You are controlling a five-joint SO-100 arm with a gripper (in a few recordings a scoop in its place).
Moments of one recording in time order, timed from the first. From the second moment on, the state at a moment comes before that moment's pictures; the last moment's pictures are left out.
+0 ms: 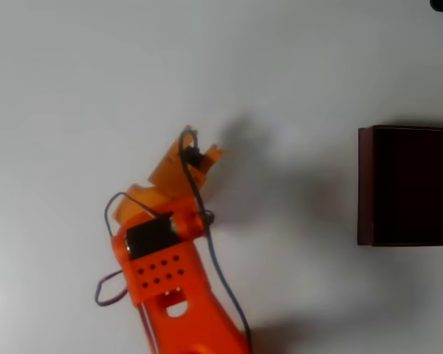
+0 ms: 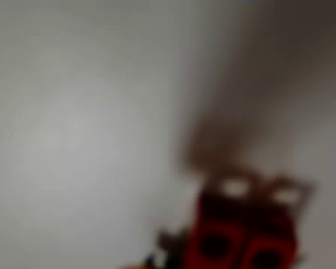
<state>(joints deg) -23.3 100.7 126.1 58.8 141.5</state>
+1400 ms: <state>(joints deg) -19.1 92.9 118.1 68.1 142.8</state>
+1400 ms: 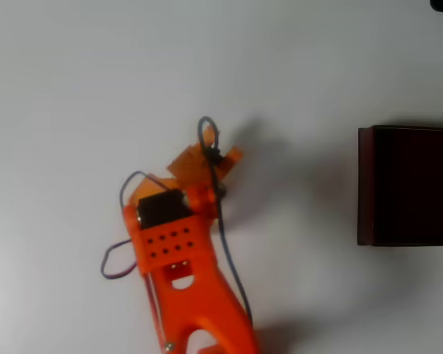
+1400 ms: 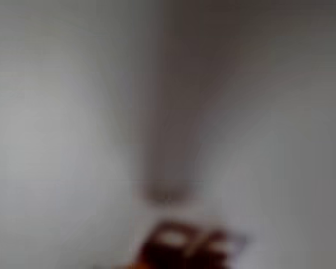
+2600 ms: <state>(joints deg) -21.8 89.5 116.5 63.7 161.5</state>
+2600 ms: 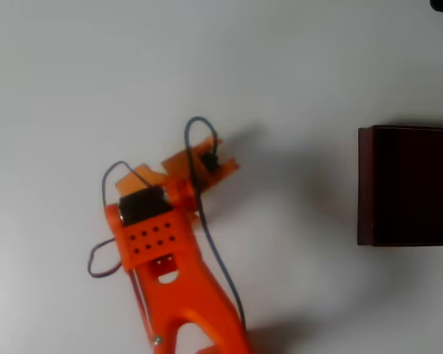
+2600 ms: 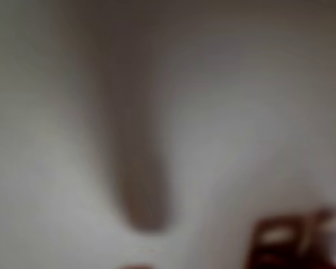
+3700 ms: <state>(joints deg) -24.4 94.7 124.7 58.6 166.2</state>
